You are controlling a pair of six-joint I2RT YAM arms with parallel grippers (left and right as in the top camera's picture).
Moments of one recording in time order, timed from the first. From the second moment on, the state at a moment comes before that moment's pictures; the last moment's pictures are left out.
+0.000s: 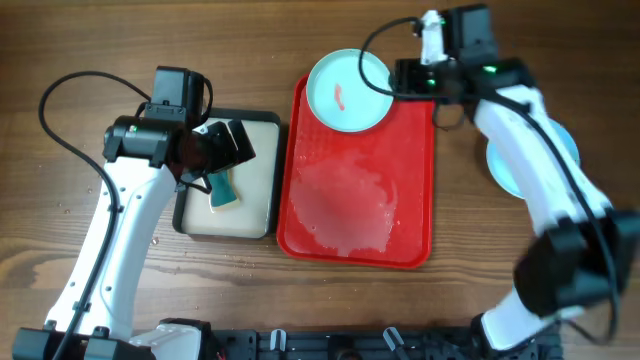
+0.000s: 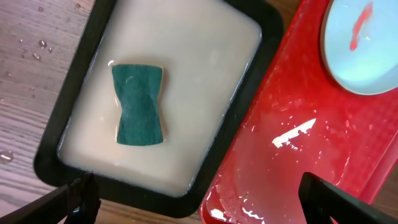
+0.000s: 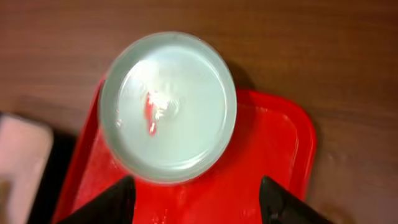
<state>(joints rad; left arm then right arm) -0.14 1.43 1.28 -1.09 0.07 -0.52 0.21 1.81 1.52 -0.65 -0.16 0.14</state>
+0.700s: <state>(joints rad) -0.14 1.43 1.28 -1.08 0.07 -0.52 0.21 2.15 1.49 -0.42 -0.19 0.25</state>
